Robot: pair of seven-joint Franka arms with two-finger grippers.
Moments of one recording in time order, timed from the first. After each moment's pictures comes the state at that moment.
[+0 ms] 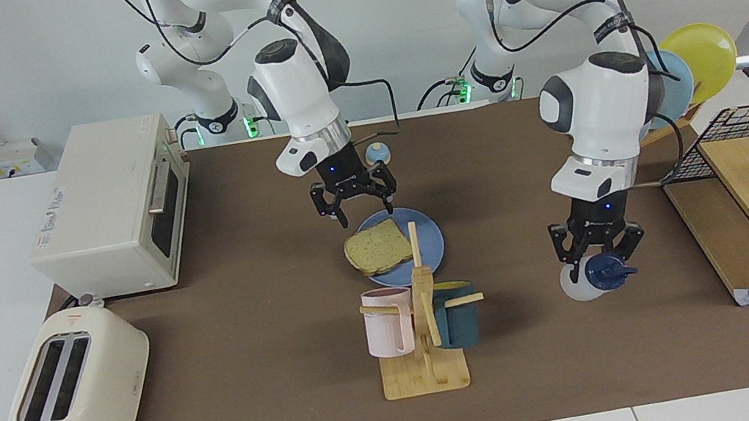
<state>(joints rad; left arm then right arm) -0.65 0.29 0.47 -1.72 -0.23 2.43 0.31 0.63 0.13 -0.08 -1.97 0.12 2.56 0.60</state>
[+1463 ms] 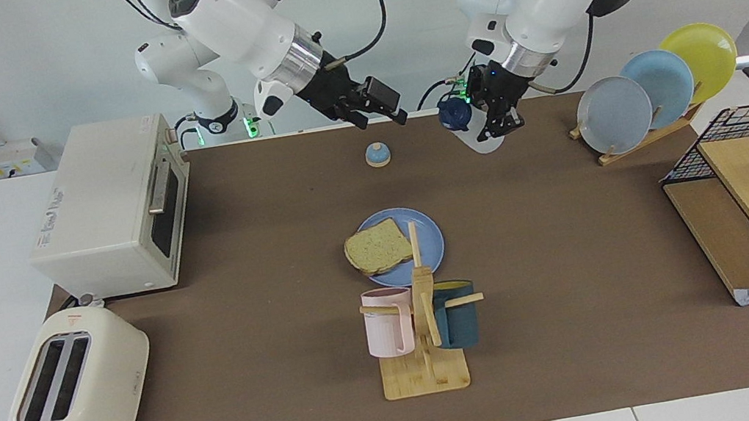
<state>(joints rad) -0.79 -0.10 0.37 -1.84 -0.23 1.69 1.00 0.56 0.05 -0.07 -1.68 0.67 2.00 0.89</state>
